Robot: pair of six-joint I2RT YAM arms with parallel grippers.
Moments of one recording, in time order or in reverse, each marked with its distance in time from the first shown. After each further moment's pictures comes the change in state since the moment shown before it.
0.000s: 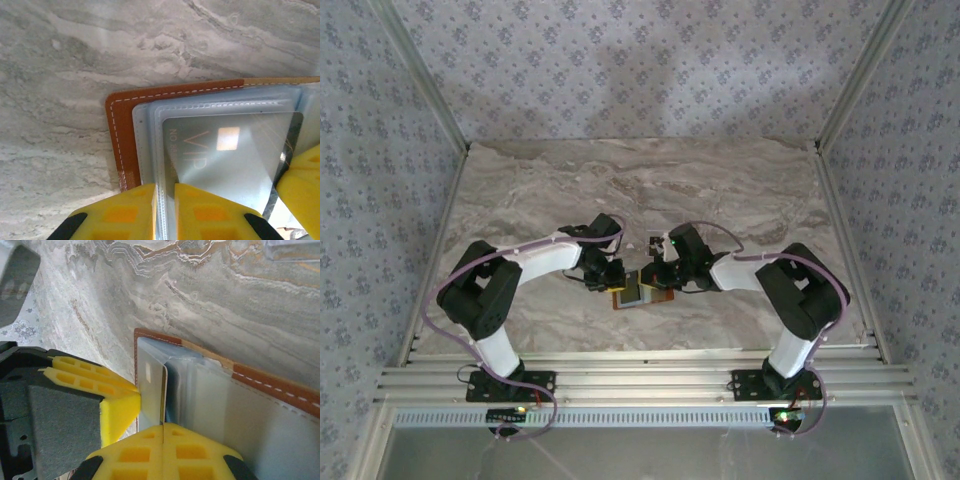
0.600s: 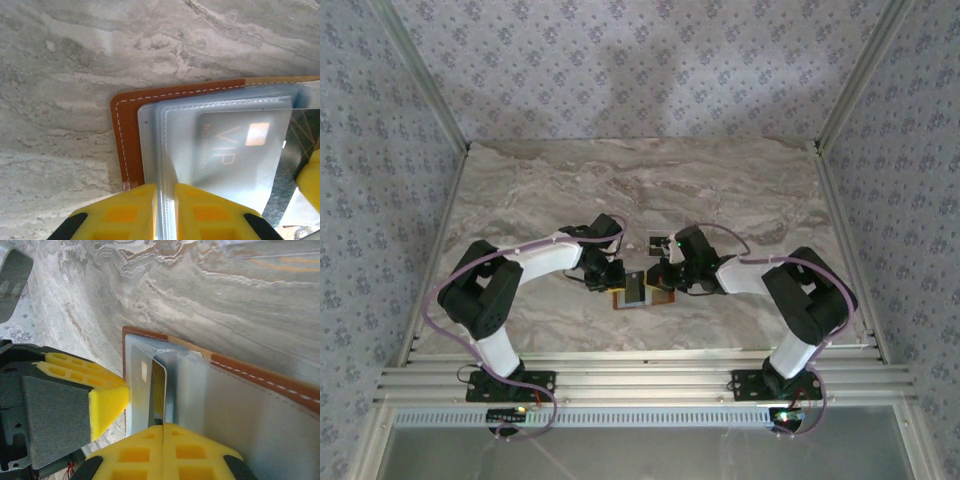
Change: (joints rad) left arm -0.001 0.005 0.002 -0.001 -0.003 0.016; right arm -0.023 -0.041 -0.050 0.000 0.024 -0.002
